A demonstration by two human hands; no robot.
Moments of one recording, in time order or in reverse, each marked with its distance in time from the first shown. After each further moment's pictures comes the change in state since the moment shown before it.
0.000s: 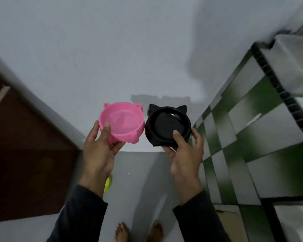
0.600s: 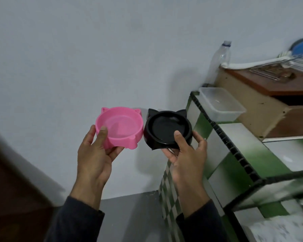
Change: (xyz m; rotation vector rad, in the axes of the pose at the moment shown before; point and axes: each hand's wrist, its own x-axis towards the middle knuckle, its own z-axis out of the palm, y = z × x) left_hand -0.064 0.073 0.107 -0.111 -0.256 0.088; right_hand -0.058 -0.139 0.003 0.208 -0.087 -0.264
